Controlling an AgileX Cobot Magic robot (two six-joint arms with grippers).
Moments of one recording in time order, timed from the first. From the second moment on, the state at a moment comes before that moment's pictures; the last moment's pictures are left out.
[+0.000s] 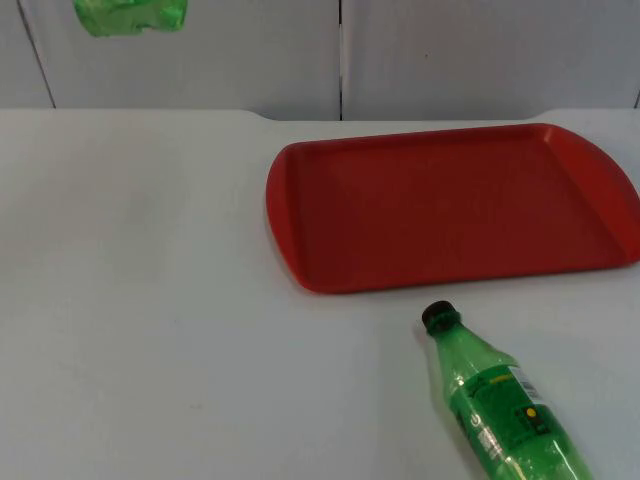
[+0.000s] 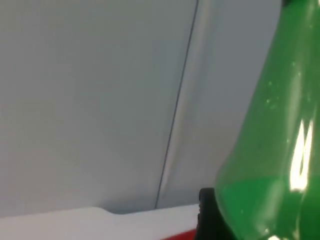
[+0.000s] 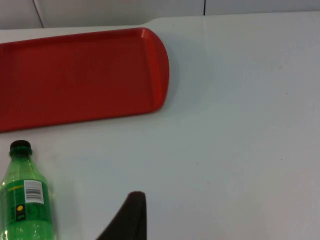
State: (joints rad) right arm 0.04 0.00 -0.52 -0.04 1.08 0.05; left arm -0.36 1.29 -1.03 -0.14 0.01 -0.06
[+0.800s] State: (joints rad) right arm 0.04 0.00 -0.52 -0.04 1.08 0.05; left arm -0.36 1.34 -0.75 0.40 -0.58 -0.21
